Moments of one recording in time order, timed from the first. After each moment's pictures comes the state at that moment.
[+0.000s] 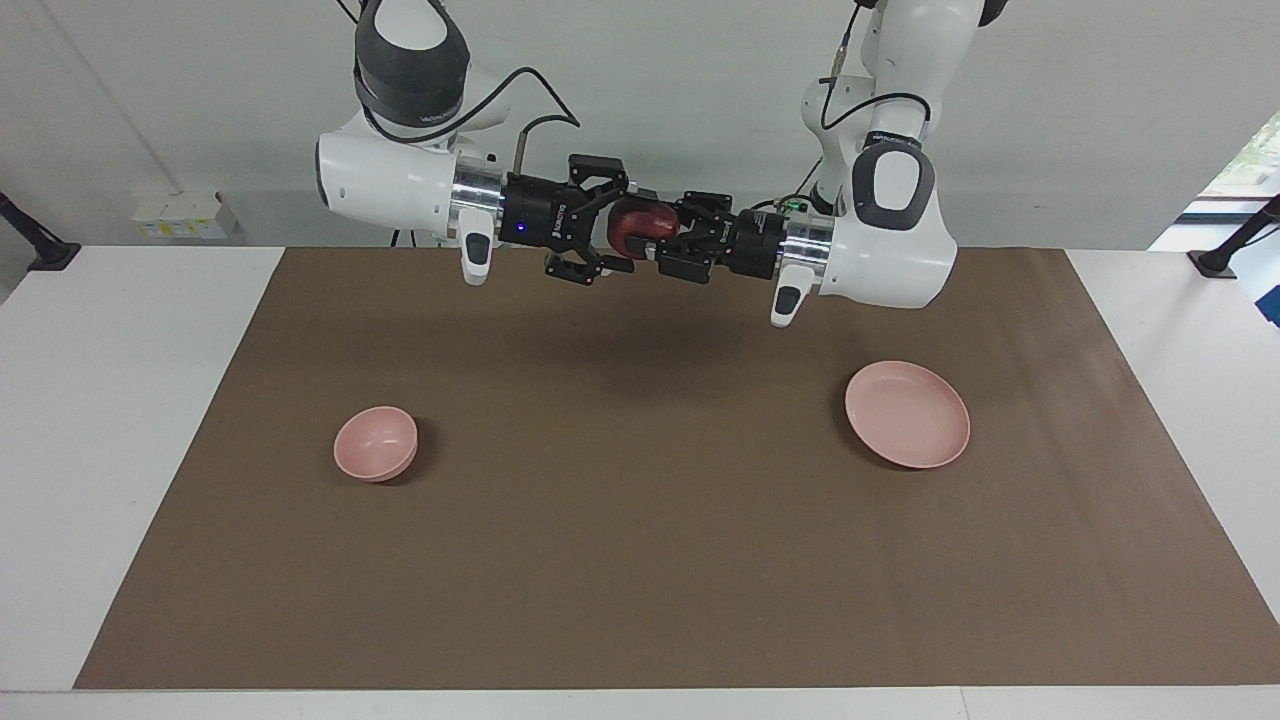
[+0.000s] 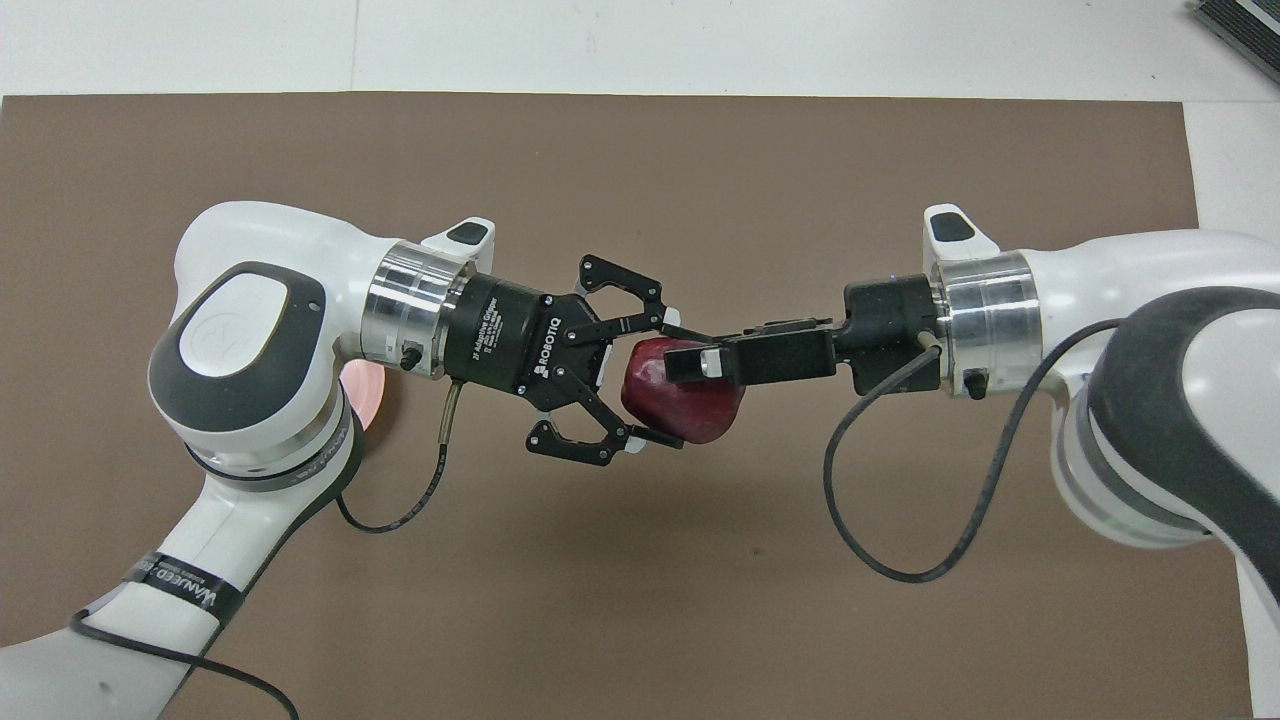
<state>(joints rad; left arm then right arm) -0.24 0.19 -0.16 -1.78 -1.52 1.64 -1.05 0.20 0.00 0.04 -1.89 1.32 1.87 -0.49</state>
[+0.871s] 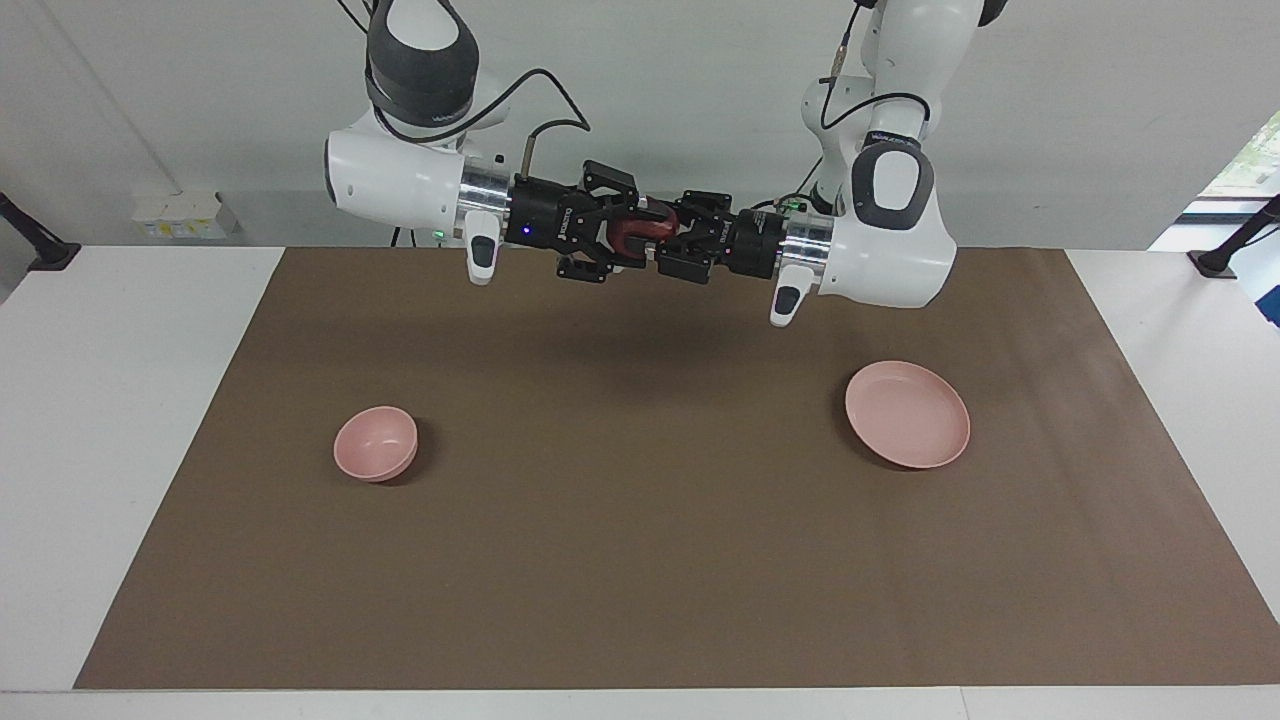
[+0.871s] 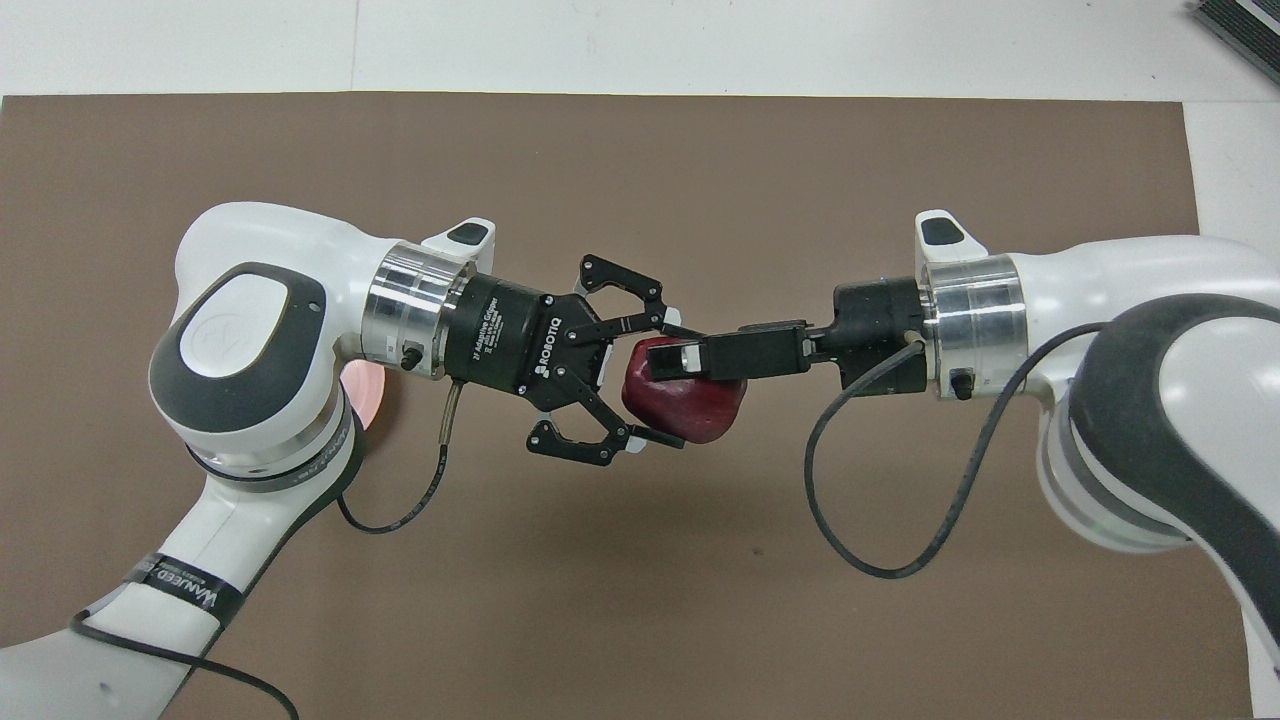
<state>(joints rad) -0.24 0.19 -0.16 -1.79 -1.52 1.64 -1.06 0.22 0.00 0.04 -1.90 1.32 1.88 -0.41</state>
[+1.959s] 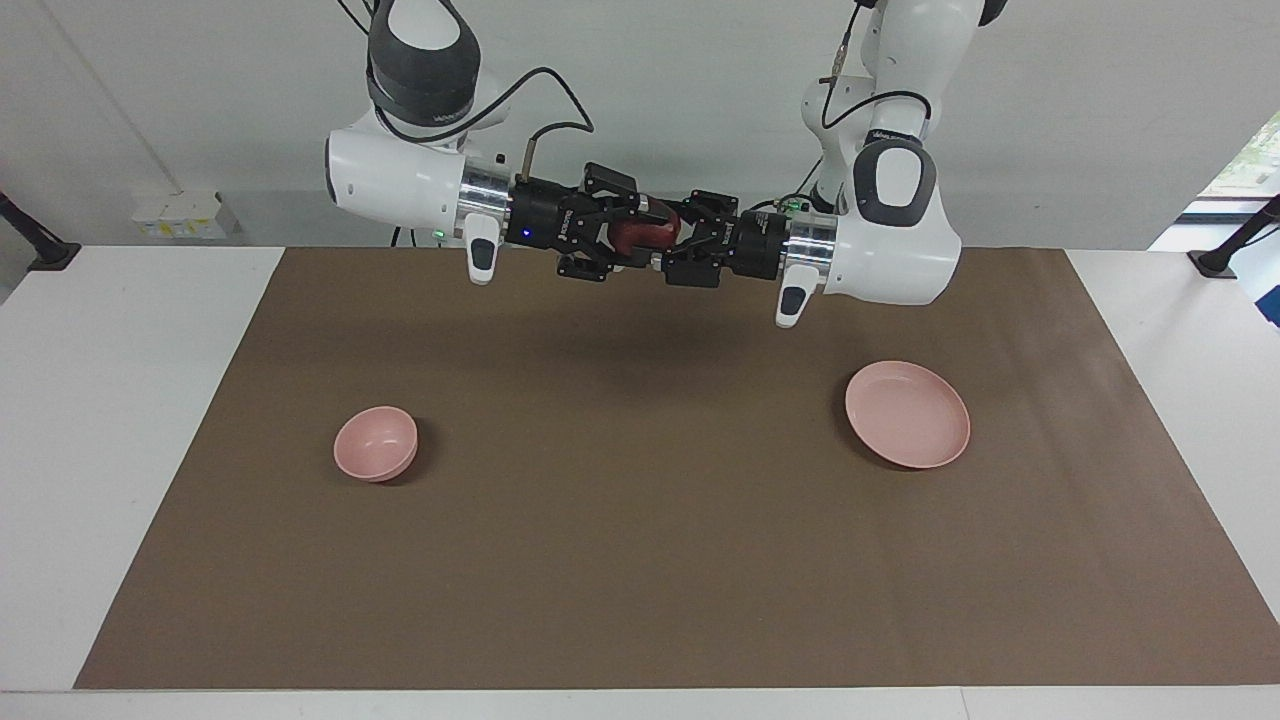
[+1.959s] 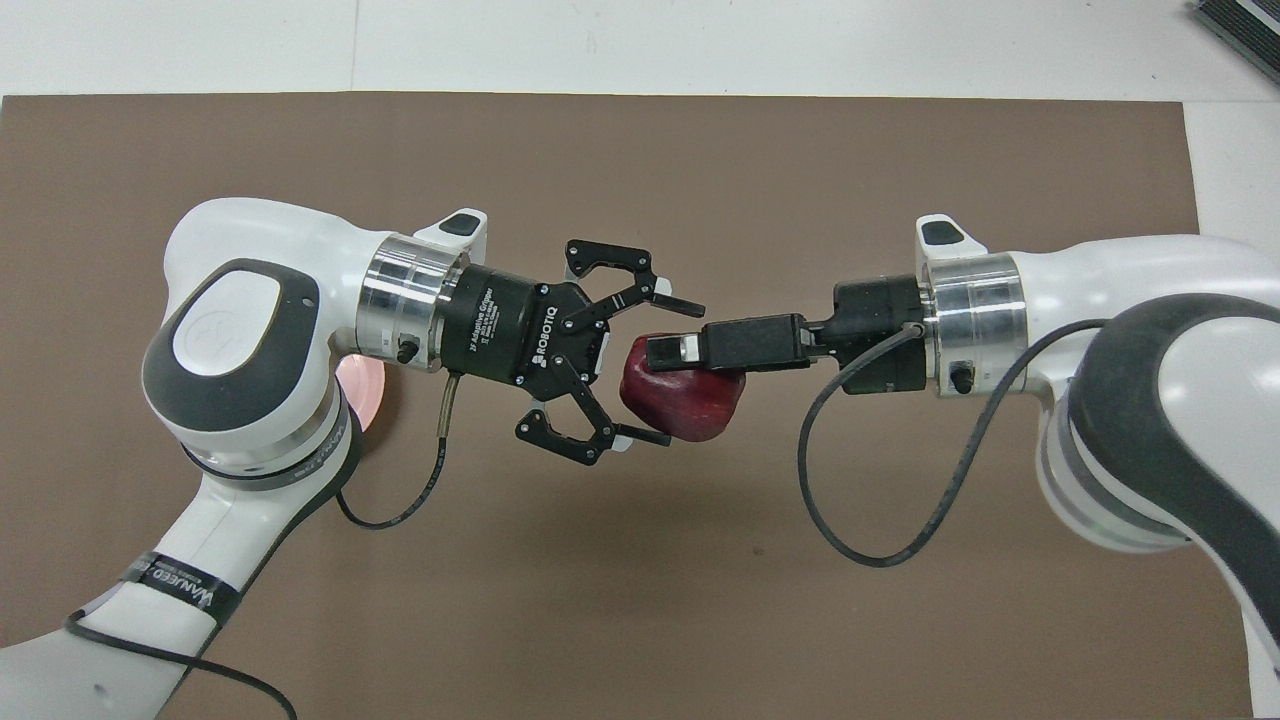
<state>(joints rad) -0.24 0.19 -0.16 -1.77 -1.51 1.67 -1.06 0.22 0.00 0.04 -1.89 1.32 1.89 -0.34</state>
